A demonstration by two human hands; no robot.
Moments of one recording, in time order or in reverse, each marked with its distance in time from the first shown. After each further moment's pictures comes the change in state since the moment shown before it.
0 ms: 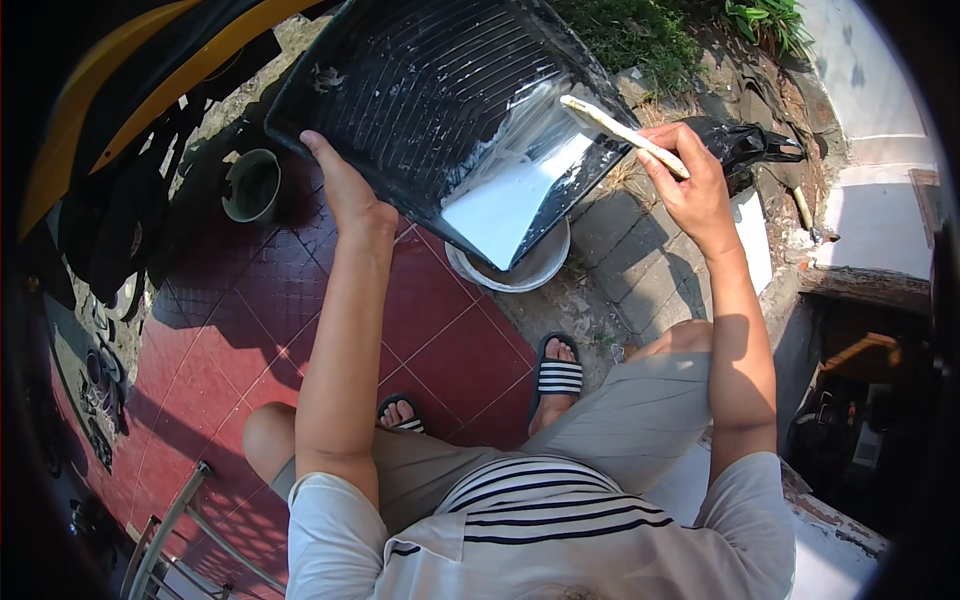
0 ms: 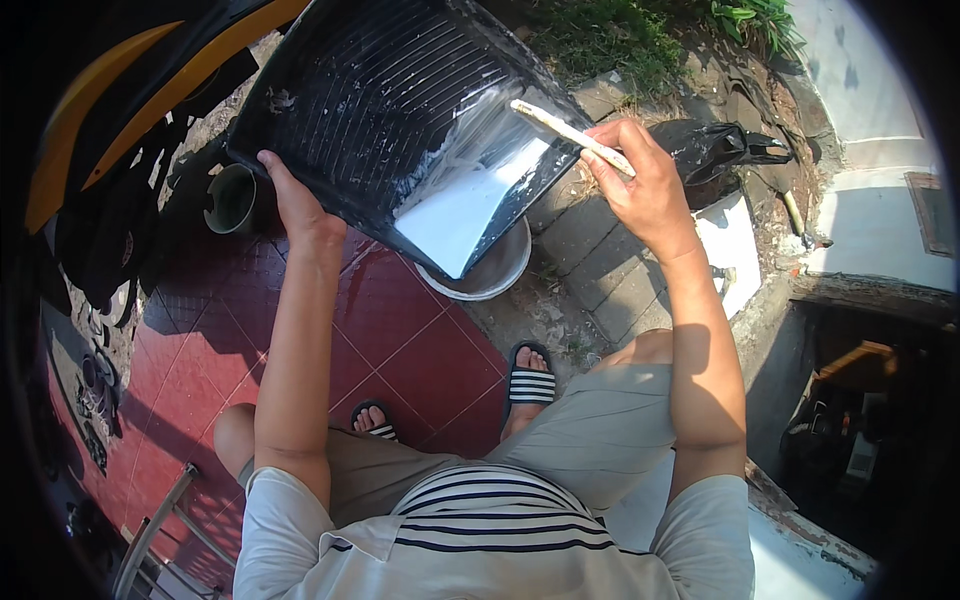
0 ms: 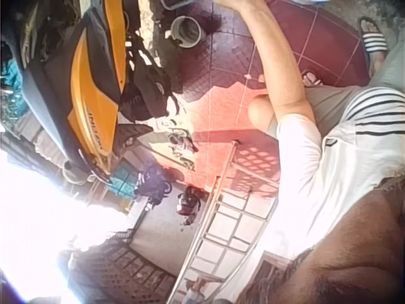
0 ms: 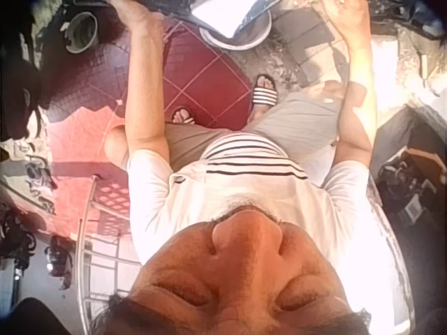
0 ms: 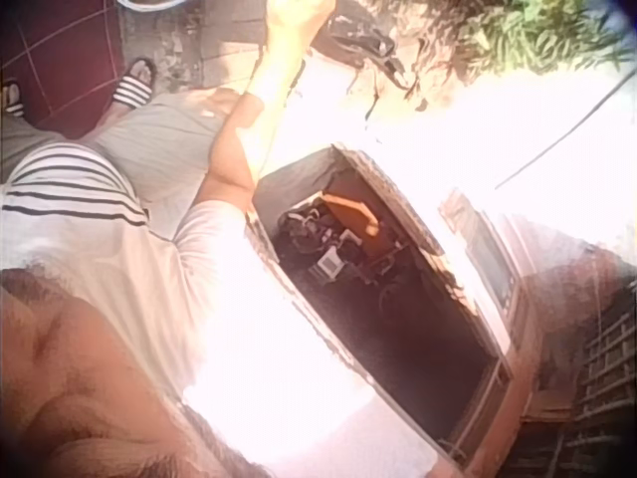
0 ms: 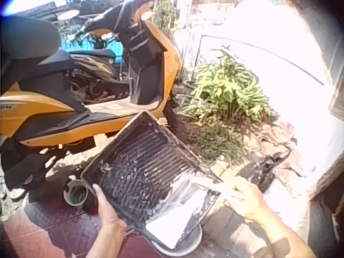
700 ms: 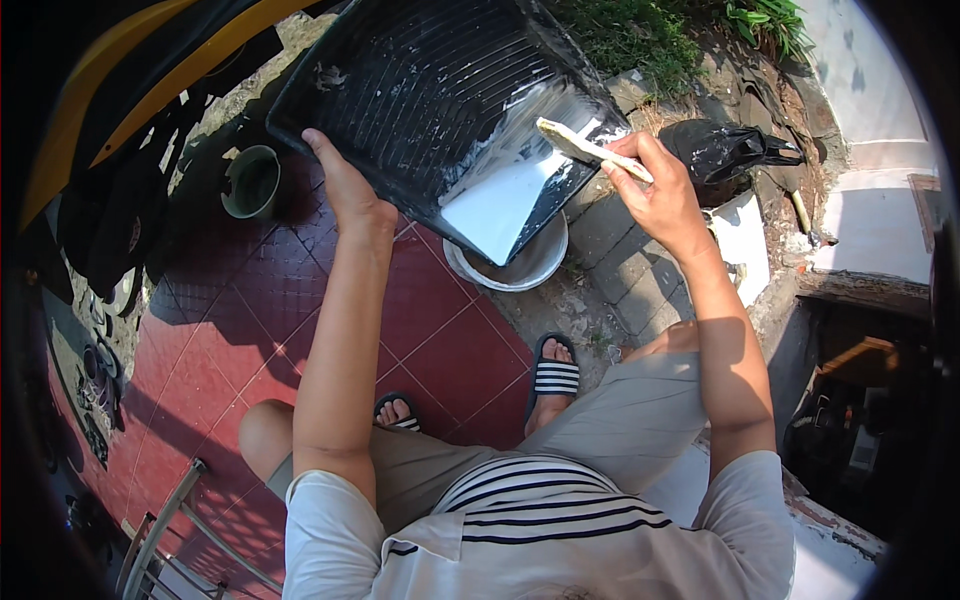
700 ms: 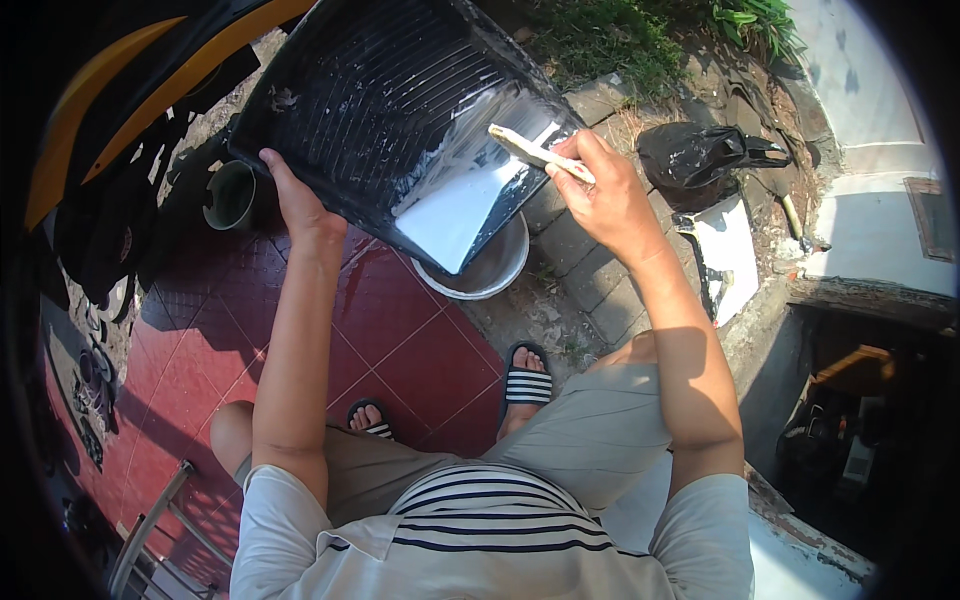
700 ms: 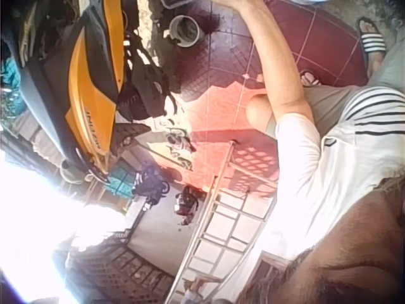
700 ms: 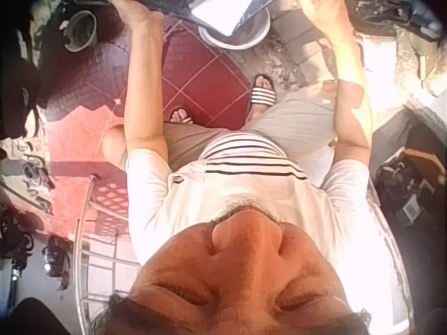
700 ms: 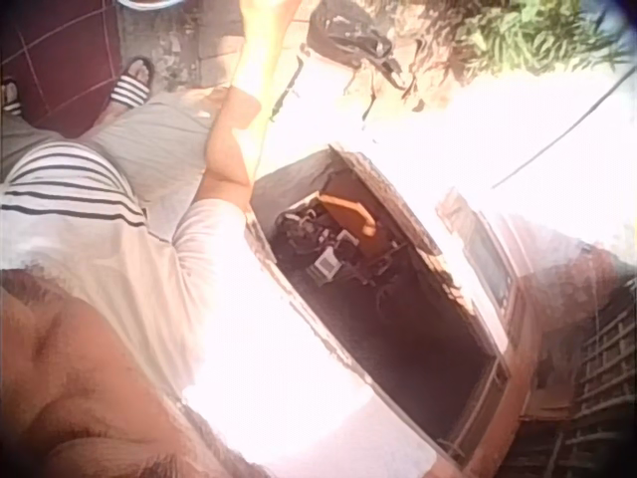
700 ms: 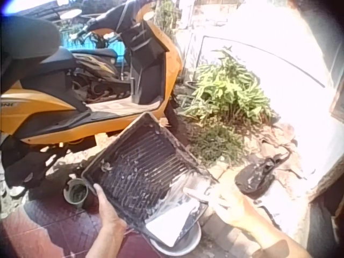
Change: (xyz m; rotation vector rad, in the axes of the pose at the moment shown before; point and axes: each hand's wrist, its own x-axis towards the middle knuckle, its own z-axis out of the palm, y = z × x) left_hand 0.002 -0.003 -0.001 -0.019 0.004 0.023; right_hand -0.004 -0.005 0.029 0.018 -0.056 0.053
